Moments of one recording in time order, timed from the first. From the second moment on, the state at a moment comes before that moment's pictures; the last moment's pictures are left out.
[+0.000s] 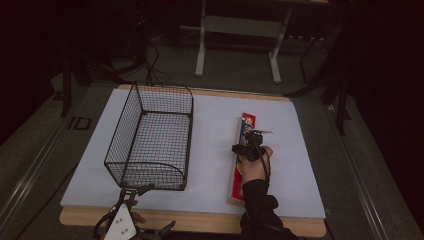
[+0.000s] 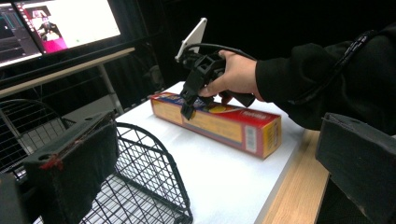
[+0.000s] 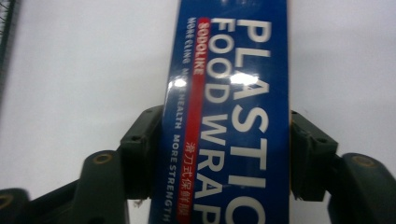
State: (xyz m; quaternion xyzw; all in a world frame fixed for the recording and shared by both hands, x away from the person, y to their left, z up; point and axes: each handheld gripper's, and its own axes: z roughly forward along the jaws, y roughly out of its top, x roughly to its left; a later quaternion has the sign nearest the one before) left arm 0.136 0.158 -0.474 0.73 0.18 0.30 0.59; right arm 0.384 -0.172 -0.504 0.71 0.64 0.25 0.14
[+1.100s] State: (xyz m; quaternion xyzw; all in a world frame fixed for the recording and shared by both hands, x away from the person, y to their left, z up) left arm 0.136 0.156 -0.475 0.74 0.18 0.30 0.58; right arm 0.391 -0.161 -0.428 0.64 0.68 0.31 0.18
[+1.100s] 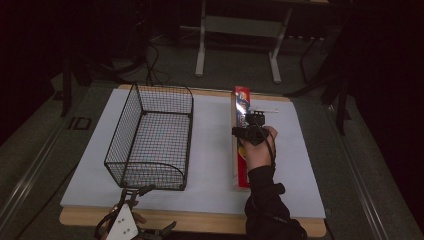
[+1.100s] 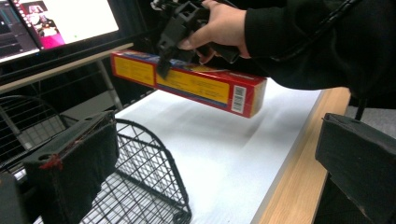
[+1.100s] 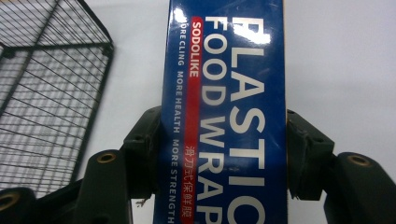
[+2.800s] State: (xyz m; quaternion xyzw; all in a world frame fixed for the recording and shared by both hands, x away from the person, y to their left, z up) left arm 0.133 0.160 -0.473 0.73 0.17 0.27 0.60; right arm 0.413 -0.013 -0.313 0.49 0.77 0.37 0.19
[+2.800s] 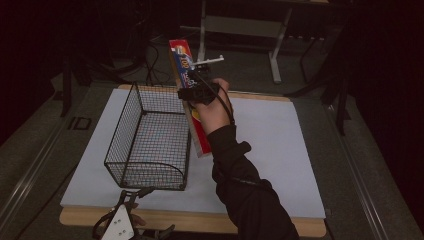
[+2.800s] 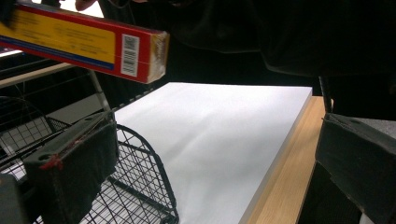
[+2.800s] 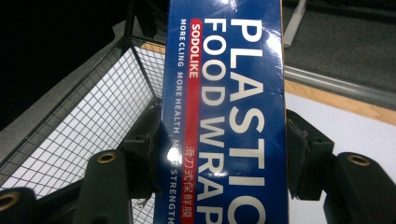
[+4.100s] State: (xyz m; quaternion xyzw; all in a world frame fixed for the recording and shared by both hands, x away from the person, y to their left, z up) left arm 0.130 0.161 -0.472 0.73 0.17 0.27 0.60; right arm 0.411 0.089 -0.391 0.41 0.81 0.38 0.17
